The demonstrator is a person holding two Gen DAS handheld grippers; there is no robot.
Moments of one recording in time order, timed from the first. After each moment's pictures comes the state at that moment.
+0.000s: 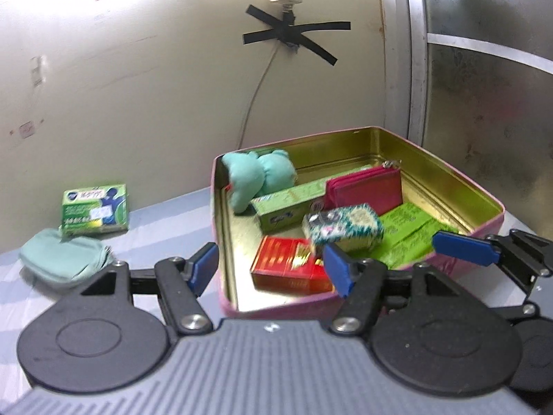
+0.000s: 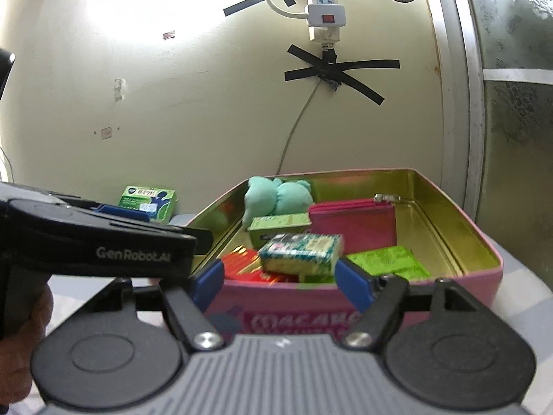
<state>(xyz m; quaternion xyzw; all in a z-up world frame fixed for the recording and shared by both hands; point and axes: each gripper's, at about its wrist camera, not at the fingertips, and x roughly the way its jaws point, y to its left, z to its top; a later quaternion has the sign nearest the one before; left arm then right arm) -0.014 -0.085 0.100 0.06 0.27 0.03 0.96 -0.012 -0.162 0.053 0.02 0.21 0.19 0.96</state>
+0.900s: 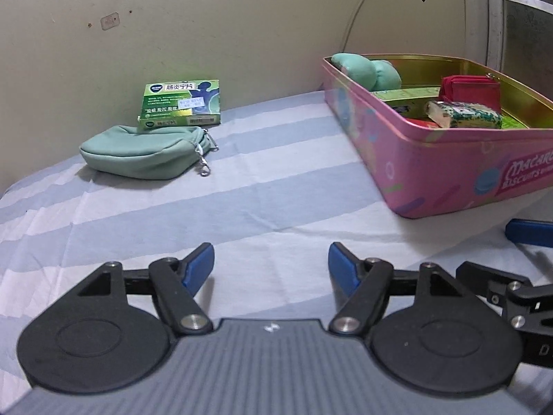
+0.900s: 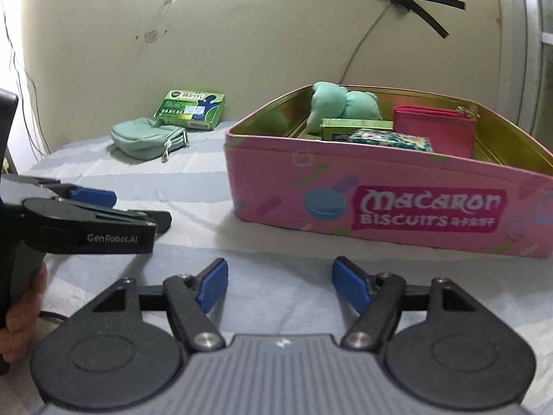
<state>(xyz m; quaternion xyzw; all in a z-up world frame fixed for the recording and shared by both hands) -0.054 0.007 0.029 0.04 0.33 0.13 0.93 -0.043 -0.094 0.004 -0.05 0.32 0.24 0.92</state>
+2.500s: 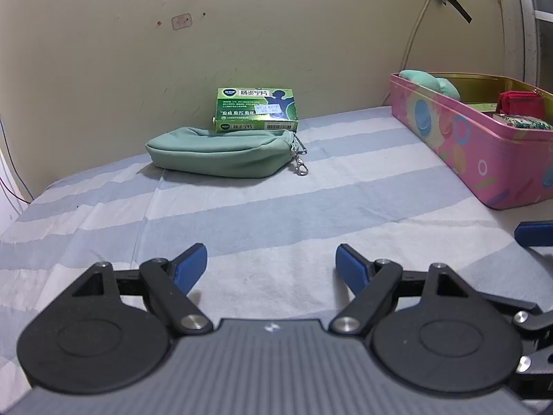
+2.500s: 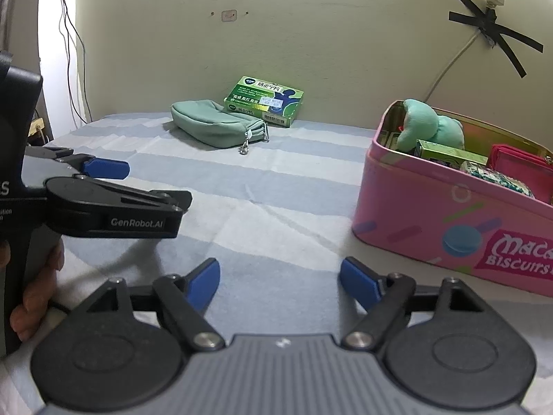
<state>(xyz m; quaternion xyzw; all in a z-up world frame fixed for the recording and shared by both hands) -0.083 0.068 0.024 0.05 0.29 0.18 0.94 -0.059 -0.015 -0.002 -0.10 0.30 0.30 0.90</state>
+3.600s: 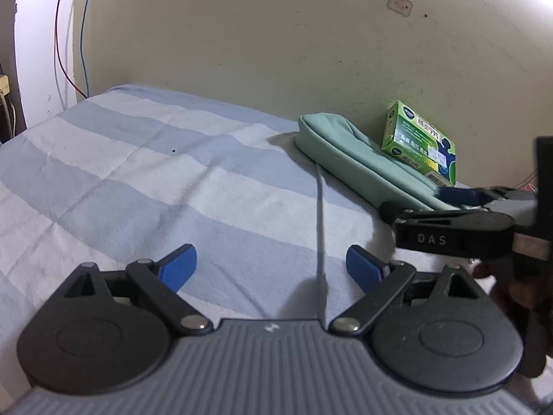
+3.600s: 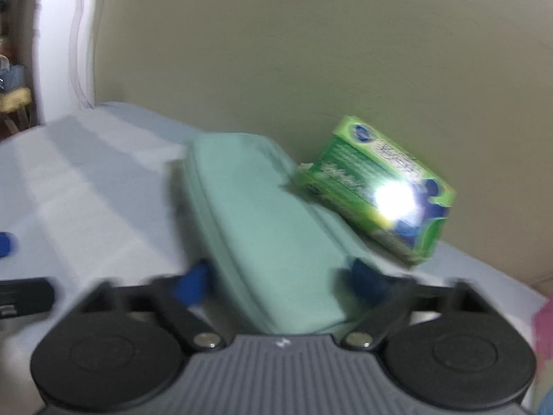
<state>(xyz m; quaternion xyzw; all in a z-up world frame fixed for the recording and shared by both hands) -0.084 0.246 0.028 -0.18 0.28 0.27 0.90 0.101 0.212 0.000 -0.21 0.27 0.39 0.85</state>
